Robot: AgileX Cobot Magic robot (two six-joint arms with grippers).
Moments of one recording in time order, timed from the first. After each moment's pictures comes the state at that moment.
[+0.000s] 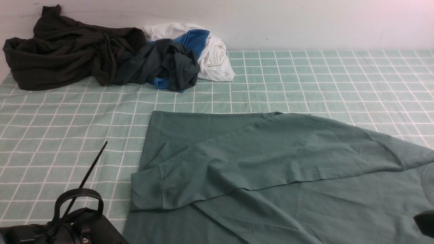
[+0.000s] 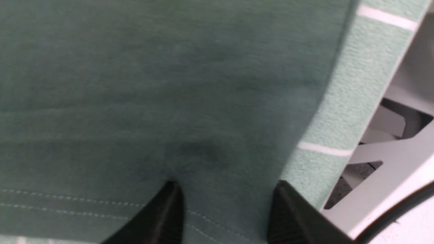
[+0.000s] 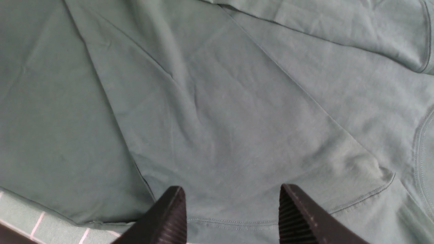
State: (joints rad) right arm 0.50 0.82 -0.89 -0.04 1.26 0.09; left arm -0.86 1.47 -0.56 -0.13 0.86 0.50
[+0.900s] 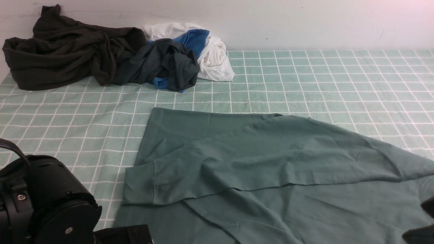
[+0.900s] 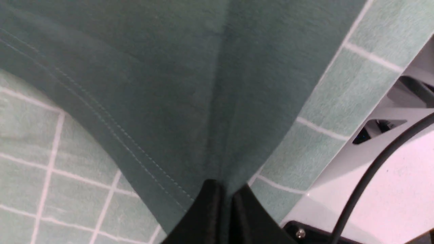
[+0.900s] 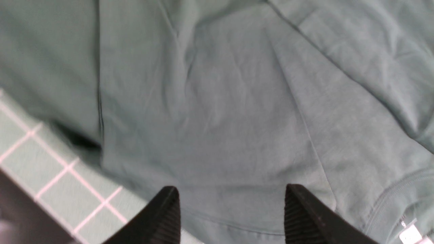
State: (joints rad) right arm 0.50 0.89 -0.86 0.03 1.25 -0.30; left arm -0.70 1.29 -0.68 0.04 1.18 0.39
